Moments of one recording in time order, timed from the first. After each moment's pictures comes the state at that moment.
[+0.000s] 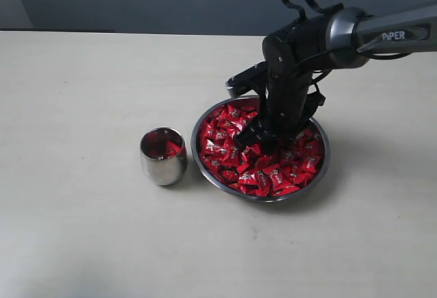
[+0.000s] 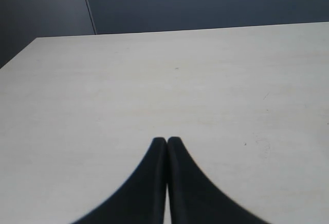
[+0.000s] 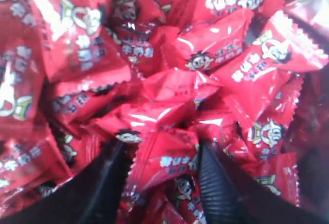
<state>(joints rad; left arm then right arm) 0.19 0.00 0.00 0.03 0.34 0.03 0.67 2.10 -1.36 -0.12 0.82 0.02</state>
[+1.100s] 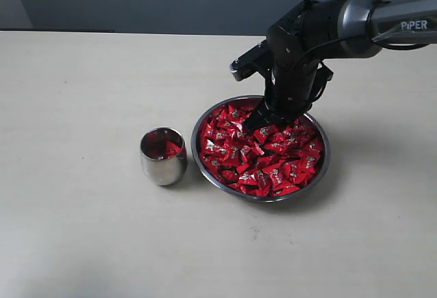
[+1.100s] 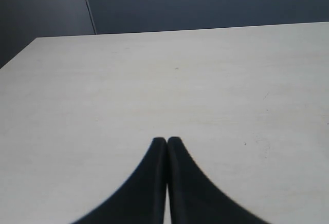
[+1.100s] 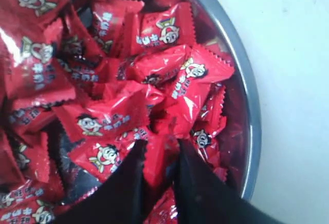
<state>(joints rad) 0.19 0.00 0.00 0.03 0.34 0.03 0.67 2.04 -1.36 -0.30 0.80 0.09</state>
